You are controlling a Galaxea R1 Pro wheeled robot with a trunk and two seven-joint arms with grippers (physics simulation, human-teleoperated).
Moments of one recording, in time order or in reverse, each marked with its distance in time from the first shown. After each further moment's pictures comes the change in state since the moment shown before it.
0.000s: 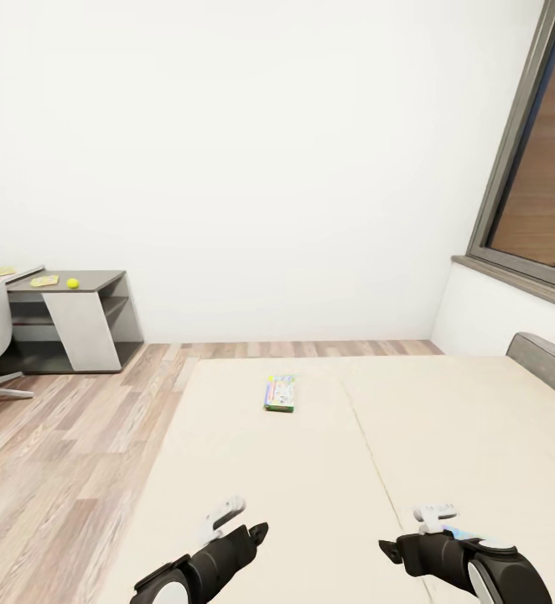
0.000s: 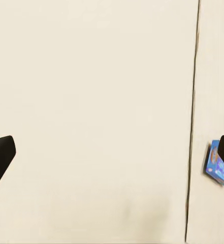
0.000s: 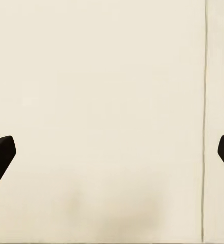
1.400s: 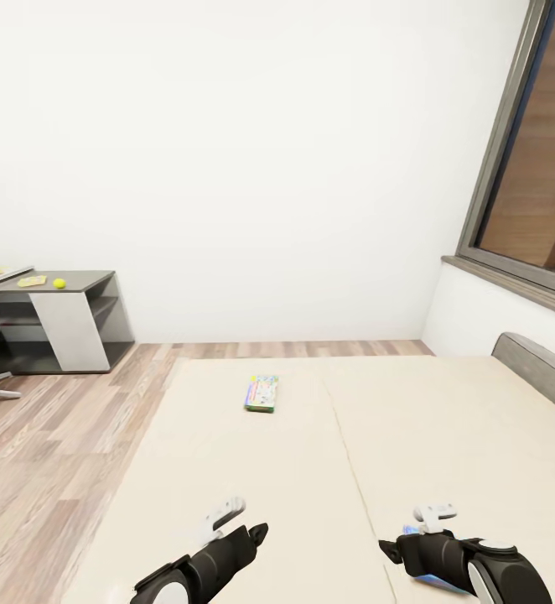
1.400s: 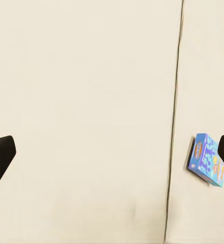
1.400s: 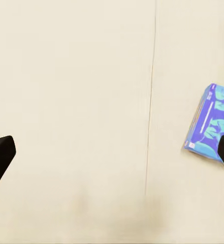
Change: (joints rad) left arm 0.001 -0.001 0.000 0.000 -0.001 0.000 0.005; right arm 0.000 0.000 0.000 0.000 0.000 0.000 0.000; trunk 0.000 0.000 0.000
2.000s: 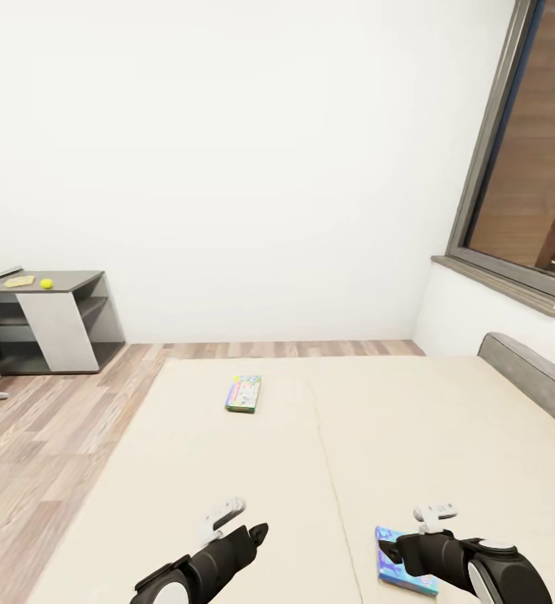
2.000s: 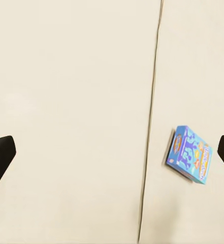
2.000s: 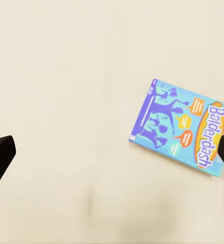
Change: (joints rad) left arm 0.000 -0.001 0.000 0.000 0.000 0.000 -0.001; right arm 0.000 0.000 0.000 0.000 0.000 0.000 0.000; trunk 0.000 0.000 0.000
